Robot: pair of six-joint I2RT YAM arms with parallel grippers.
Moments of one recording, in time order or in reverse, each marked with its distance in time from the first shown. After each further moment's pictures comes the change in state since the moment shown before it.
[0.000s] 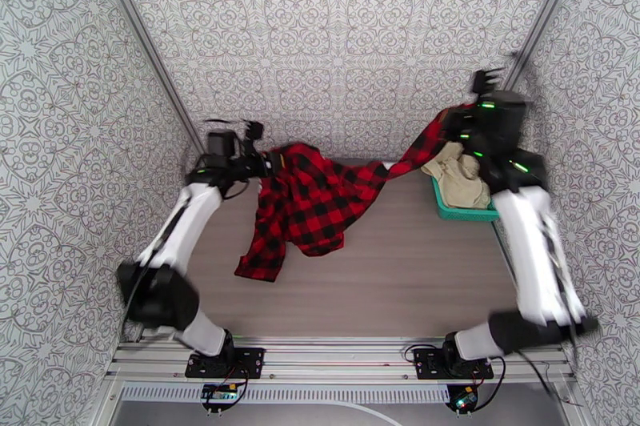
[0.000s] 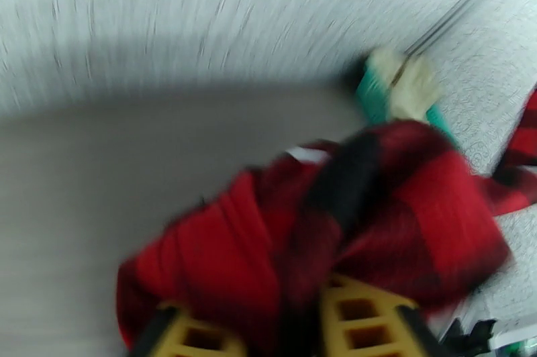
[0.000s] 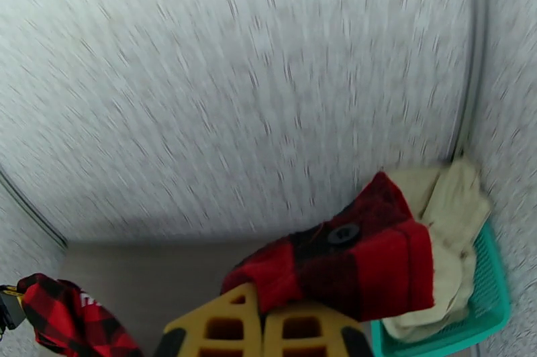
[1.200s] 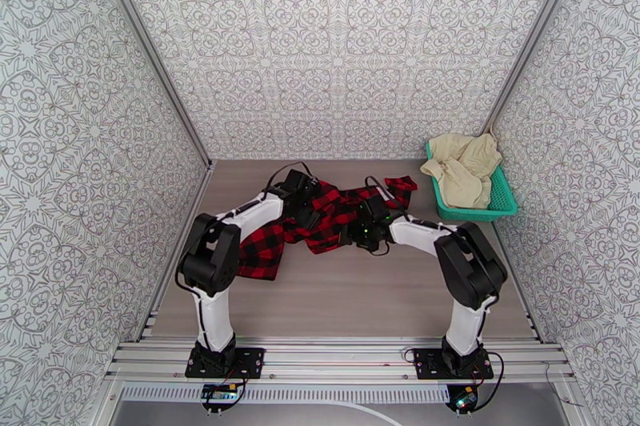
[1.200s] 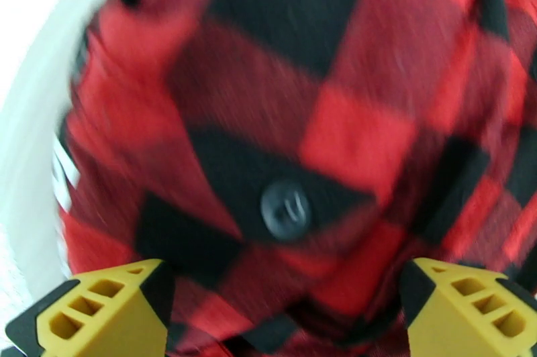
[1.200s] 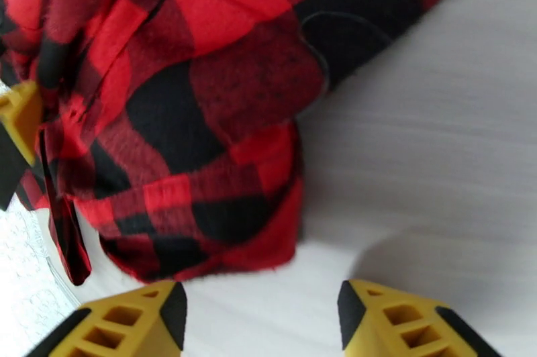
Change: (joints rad) left arm -0.332 0.223 -0.037 -0.084 -0.735 0.557; right arm 0.424 0.213 -0.800 0.399 -0.360 0.460
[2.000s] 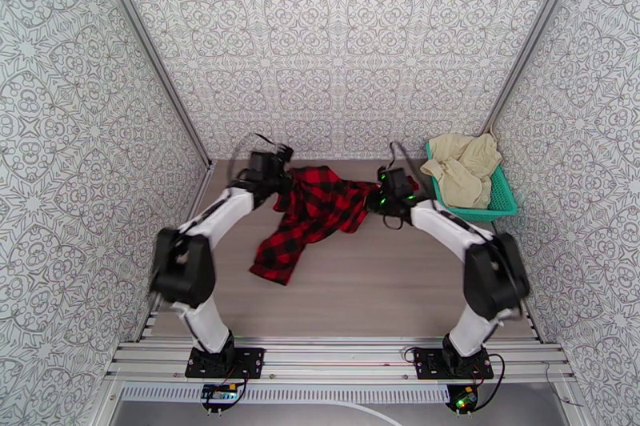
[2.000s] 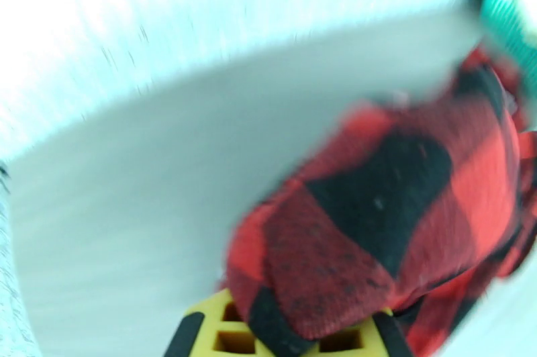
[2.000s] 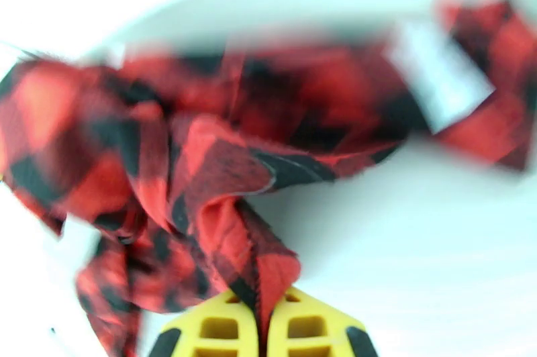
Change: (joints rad) left arm 0.200 -0.352 -0.069 0.258 0.325 -0.212; right arm -0.173 -0.289 0.166 -0.058 0.230 -0.230
